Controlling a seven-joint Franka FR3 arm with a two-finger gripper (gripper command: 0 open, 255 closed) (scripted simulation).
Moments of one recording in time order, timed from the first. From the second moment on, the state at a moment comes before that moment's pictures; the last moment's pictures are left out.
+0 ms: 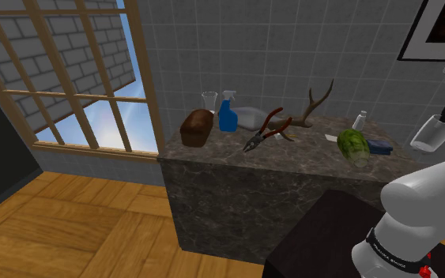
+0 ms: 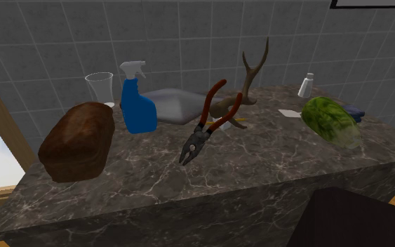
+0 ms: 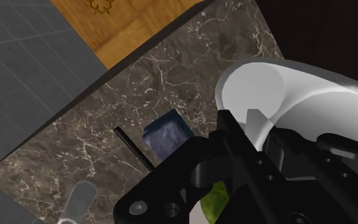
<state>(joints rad) -0.47 -0.47 -0.92 -2.22 -0.35 1.95 -1.28</state>
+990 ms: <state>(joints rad) -0.43 -0.39 -1.03 -2.36 -0.35 2.17 -1.31</state>
